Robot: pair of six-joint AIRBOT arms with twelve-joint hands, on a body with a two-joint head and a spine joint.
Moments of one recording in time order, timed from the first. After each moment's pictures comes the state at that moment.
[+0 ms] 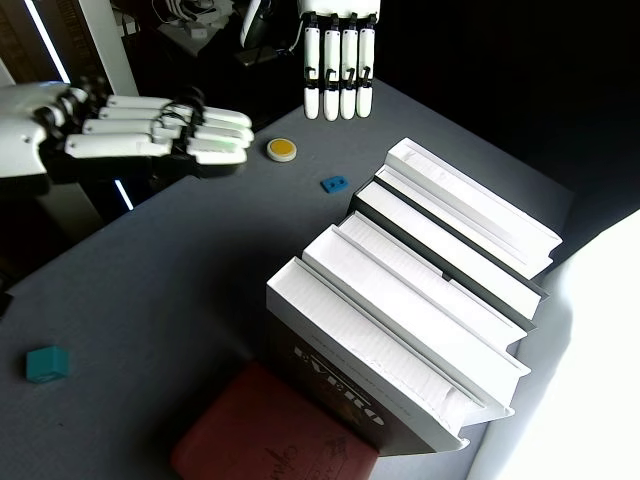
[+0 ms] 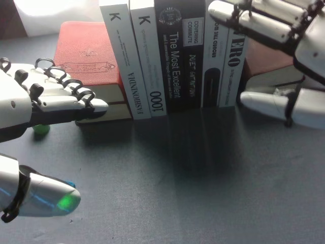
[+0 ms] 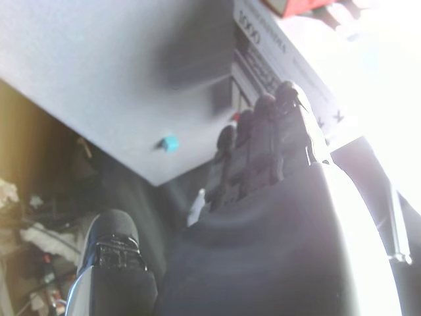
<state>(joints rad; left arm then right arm) -0.25 -0.32 0.53 3.00 -0.87 -1.82 -0.55 -0.75 0.71 0.08 0.89 -1.43</state>
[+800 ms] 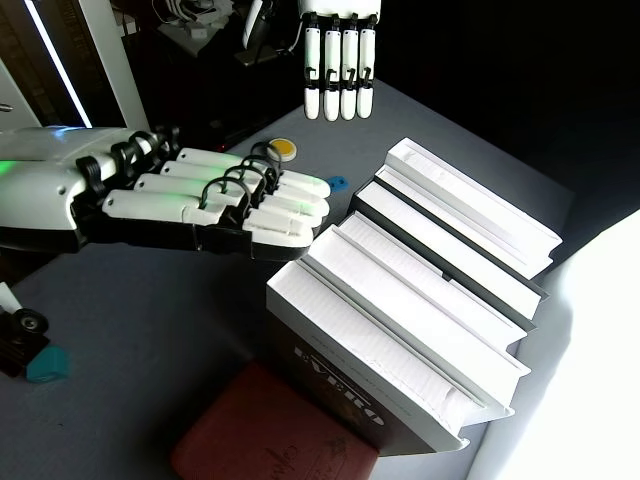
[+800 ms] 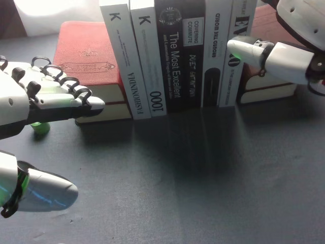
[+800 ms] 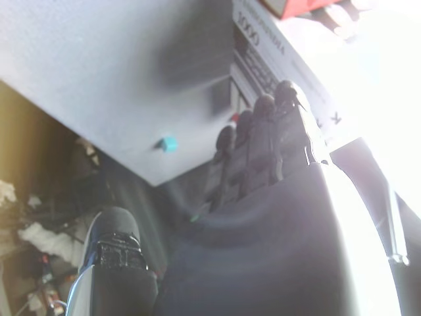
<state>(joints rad) -0.25 -0.32 0.54 3.00 -0.87 -1.82 -0.48 -0.90 0.80 0.32 0.98 -1.75</state>
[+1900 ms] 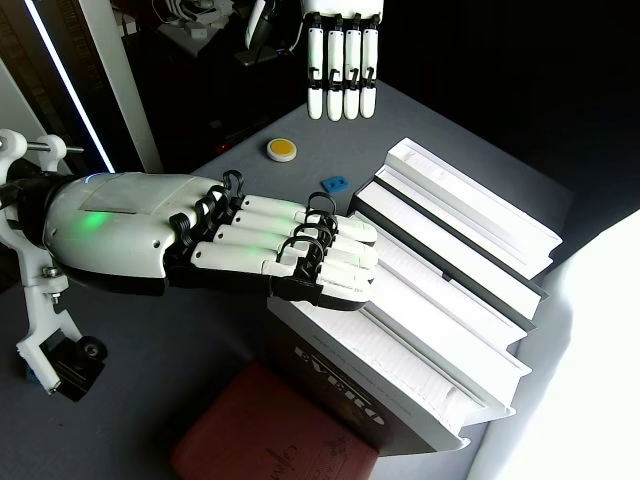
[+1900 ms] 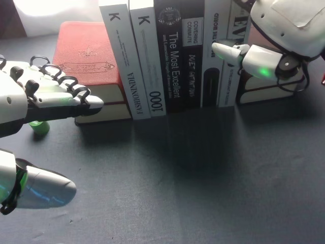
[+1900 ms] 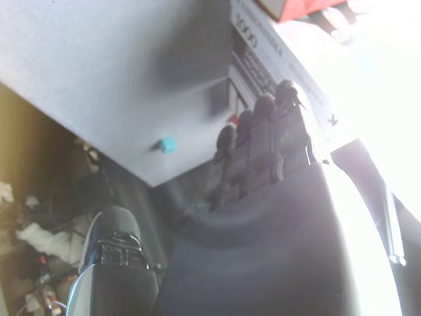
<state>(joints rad) -0.25 -0.32 0.55 3.00 -0.87 -1.82 -0.47 -1.05 0.95 0.34 0.97 -1.80</state>
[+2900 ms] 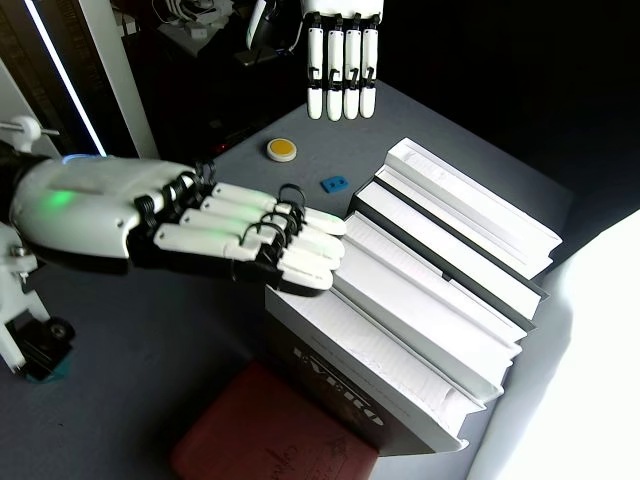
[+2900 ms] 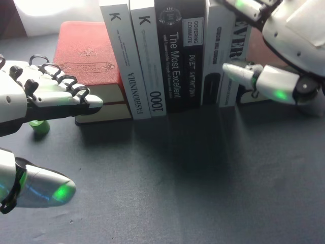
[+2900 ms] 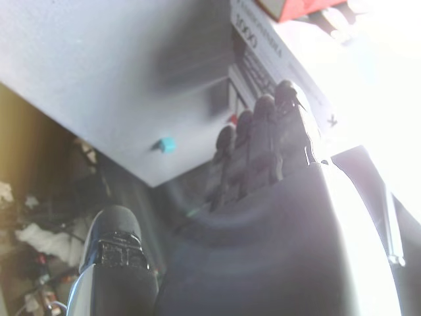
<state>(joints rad) -0.25 -0.32 0.55 3.00 -0.87 -1.82 -0.50 -0.91 0.75 0.39 0.94 -1.87</state>
